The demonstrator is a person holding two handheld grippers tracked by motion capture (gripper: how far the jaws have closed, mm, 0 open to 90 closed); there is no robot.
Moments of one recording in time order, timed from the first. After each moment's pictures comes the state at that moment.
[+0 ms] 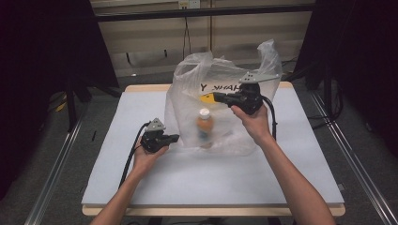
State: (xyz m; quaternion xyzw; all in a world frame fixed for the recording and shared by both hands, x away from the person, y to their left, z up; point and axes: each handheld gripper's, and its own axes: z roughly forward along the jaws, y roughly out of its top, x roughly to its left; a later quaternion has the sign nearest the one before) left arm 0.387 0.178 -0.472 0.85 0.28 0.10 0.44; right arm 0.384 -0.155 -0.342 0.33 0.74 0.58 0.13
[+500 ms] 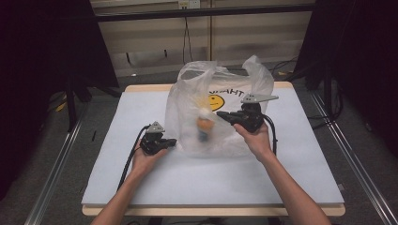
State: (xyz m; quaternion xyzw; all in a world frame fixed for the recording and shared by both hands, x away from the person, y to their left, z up) left arm 0.393 0.184 -0.489 0.86 0.30 0.08 0.41; right arm 0.364 -0.164 -0.395 0.36 0.74 0.56 0.10
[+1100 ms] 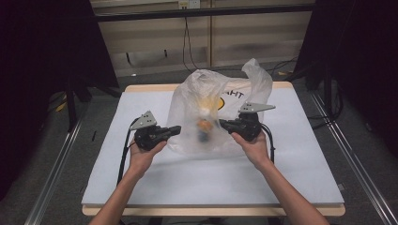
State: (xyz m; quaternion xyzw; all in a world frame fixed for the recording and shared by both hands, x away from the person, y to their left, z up) left arm 0.356 0.170 -0.405 0.79 0.22 0.10 0.56; right arm 0.348 -0.153 -0.407 0.35 0.74 0.56 0.11
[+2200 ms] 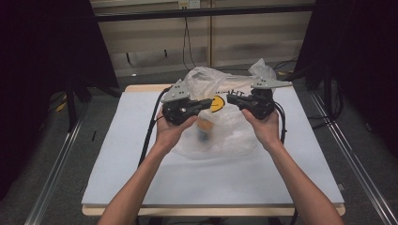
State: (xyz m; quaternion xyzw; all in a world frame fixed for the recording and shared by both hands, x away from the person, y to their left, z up) left arm 0.381 0.089 -0.336 0.79 0.18 0.14 0.57; right arm 0.369 -0.182 -0.349 0.38 0.72 0.55 0.19
